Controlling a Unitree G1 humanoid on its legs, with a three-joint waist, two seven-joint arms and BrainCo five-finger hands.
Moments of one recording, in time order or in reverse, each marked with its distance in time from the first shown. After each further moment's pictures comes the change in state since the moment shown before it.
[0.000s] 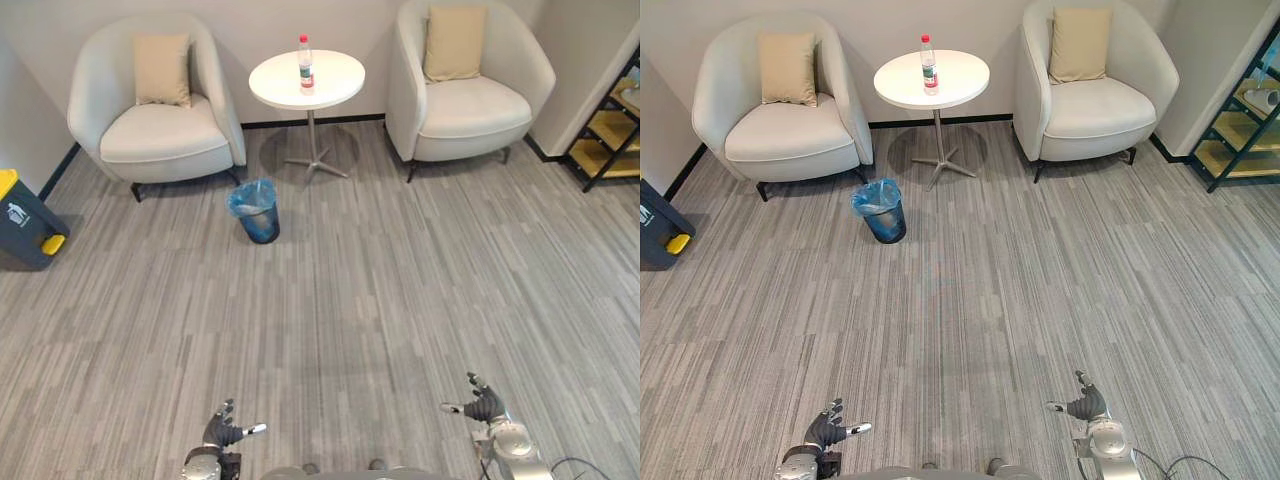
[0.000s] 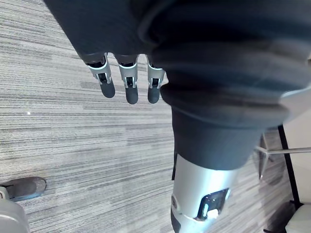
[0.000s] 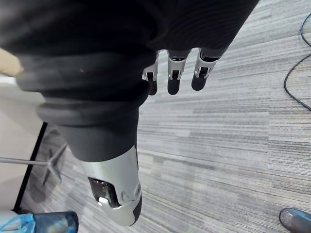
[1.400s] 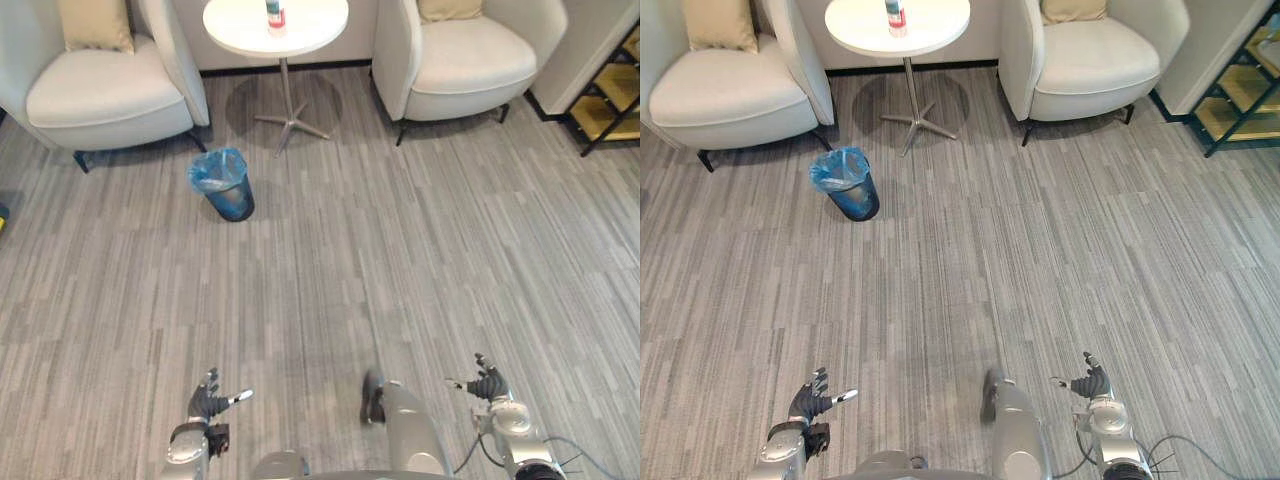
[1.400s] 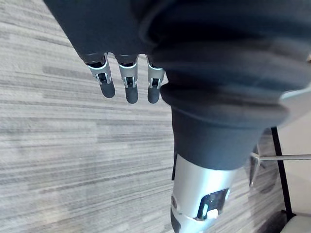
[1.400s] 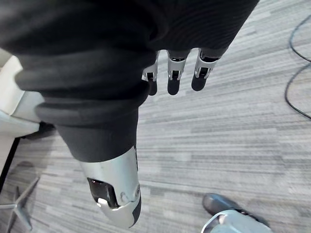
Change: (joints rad) left arm -0.069 0.030 -0.016 -0.136 -0.121 -0.003 0.014; right arm -0.082 -0.028 -0.045 -0.041 0.088 0.045 -0.064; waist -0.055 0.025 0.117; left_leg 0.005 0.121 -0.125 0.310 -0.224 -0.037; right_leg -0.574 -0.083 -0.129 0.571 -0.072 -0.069
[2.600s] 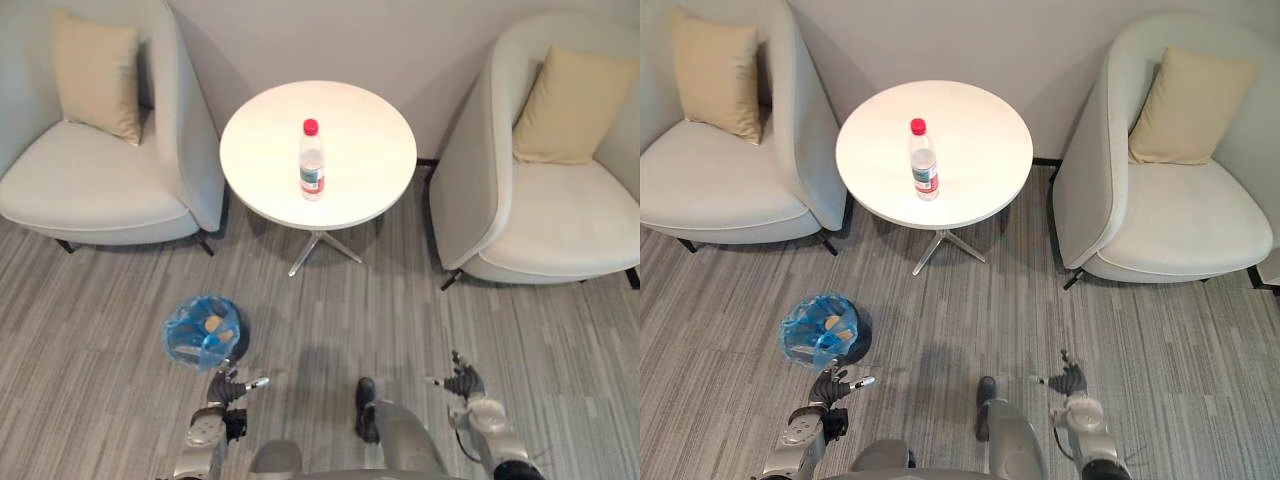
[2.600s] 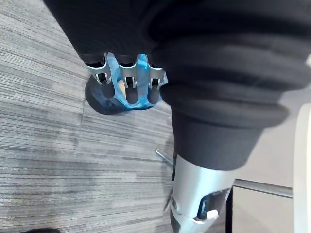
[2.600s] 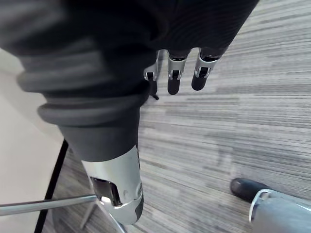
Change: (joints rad) left arm 0.008 -0.084 0.024 -0.005 -0.011 0.017 0.020; right arm 0.054 0.119 0.079 -0.054 0.043 -0.005 -0.019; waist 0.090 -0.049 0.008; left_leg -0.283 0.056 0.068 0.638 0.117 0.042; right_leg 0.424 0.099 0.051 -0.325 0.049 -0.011
